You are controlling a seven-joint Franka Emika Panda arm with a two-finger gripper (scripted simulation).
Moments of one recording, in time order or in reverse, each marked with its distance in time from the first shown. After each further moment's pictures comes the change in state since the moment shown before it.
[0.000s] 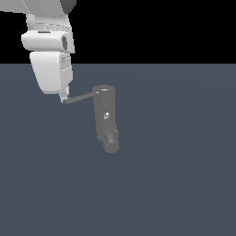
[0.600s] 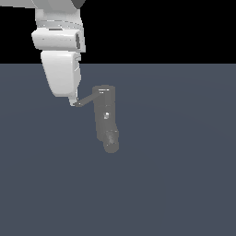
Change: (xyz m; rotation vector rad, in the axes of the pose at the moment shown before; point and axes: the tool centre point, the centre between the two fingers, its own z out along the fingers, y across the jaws) arm 0.027 0.028 0.000 -0.001 0.001 -0.002
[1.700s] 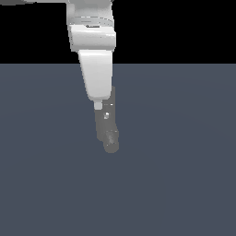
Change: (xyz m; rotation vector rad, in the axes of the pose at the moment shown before) arm 0.060 0.033 0.000 -0.003 0.001 -0.009
